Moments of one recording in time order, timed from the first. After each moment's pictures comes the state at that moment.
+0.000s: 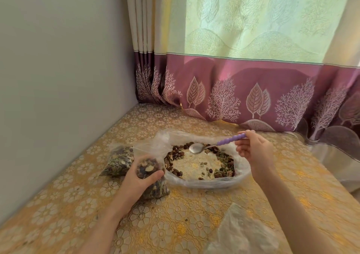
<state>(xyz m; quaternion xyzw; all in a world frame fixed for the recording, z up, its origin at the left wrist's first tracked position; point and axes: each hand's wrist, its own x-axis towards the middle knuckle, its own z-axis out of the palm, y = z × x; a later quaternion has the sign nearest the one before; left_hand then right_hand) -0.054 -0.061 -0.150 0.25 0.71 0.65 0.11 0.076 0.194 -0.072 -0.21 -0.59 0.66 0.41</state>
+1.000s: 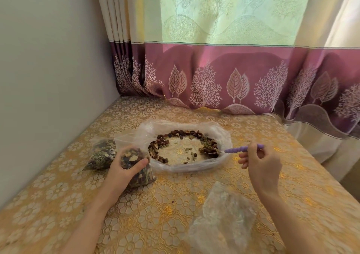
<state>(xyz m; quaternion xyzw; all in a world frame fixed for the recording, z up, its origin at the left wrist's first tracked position) -0.052 -0.059 -0.151 0.25 0.70 0.67 0.11 0.140 0.188 -0.125 -0.30 -0.66 0.43 0.54</state>
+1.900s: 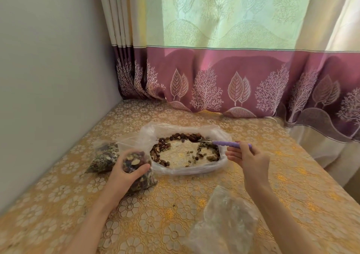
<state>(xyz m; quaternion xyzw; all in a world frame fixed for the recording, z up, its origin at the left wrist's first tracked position) -0.046 -0.059 -0.144 0.26 0.70 0.65 0.11 0.122 0.180 -0.113 -0.26 -0.55 0.64 0.47</state>
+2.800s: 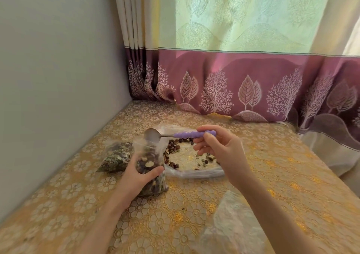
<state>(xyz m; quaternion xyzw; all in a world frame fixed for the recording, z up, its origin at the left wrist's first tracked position) -0.047 -0.058 -0.146 0.25 0.73 0.63 0.12 0.091 0.117 -0.059 -0.02 -0.68 0.65 0.34</state>
